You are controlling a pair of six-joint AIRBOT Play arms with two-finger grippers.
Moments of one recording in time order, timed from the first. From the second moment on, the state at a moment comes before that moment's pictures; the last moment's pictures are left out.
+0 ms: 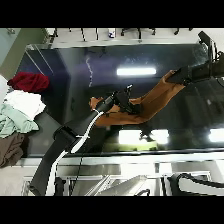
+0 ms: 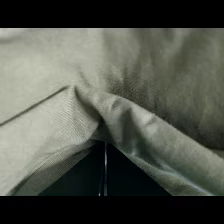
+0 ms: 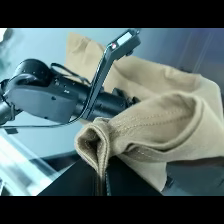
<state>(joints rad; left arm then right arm) -0.70 -2.23 2.03 -2.19 1.01 1.45 -0.24 -1.40 1.63 2.42 -1.57 -1.94</state>
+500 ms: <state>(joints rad) -0.38 -1.85 2.01 -2.22 1.26 1.48 -0.14 -1.40 1.58 2.40 -1.55 -1.85</state>
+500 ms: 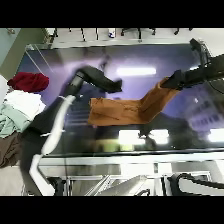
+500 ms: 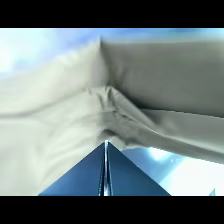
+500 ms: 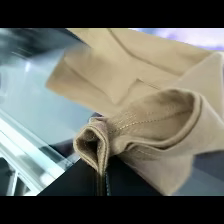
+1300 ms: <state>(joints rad) 0.15 -1.18 1.81 -2.22 1.45 1.55 0.58 -1.72 1.52 2.36 -0.67 -1.63</state>
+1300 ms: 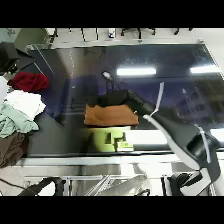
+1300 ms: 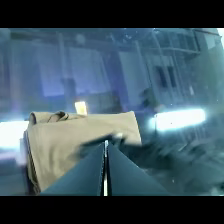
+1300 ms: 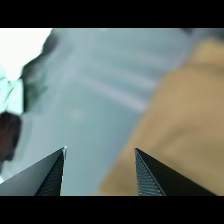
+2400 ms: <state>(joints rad) 0.15 -1.09 1.62 -2.22 1.41 1.57 0.07 -1.86 1.37 2.42 -1.23 -1.81</state>
